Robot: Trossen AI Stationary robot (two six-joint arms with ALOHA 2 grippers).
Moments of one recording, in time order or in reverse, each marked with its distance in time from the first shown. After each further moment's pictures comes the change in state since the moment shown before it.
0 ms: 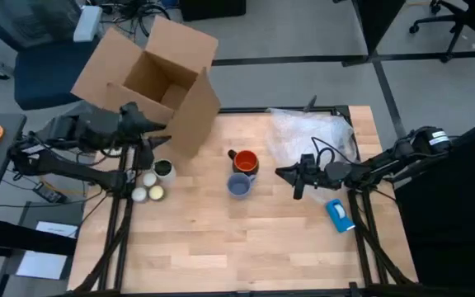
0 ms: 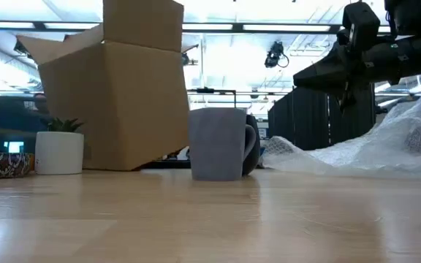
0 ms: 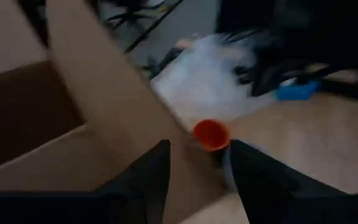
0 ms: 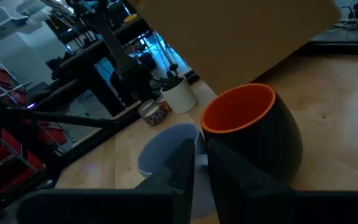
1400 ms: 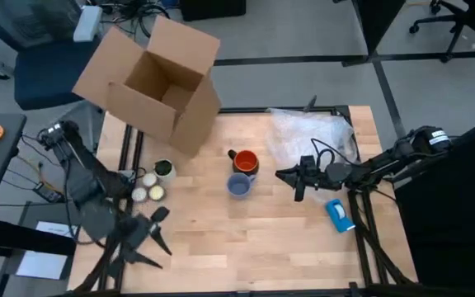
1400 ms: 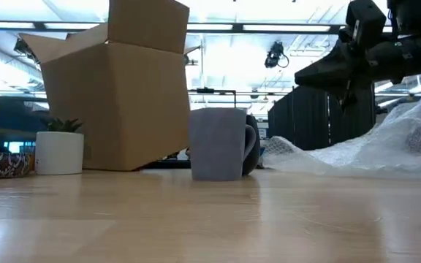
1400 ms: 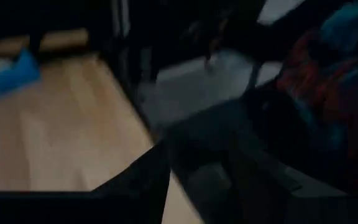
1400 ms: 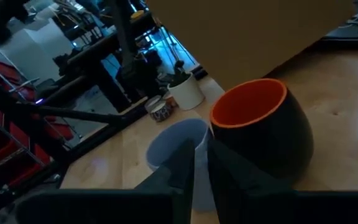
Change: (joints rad) left arm -0.917 0.307 -0.240 0.448 -0.023 -0.130; right arm 0.026 0.000 0.000 0.002 -0.005 0.002
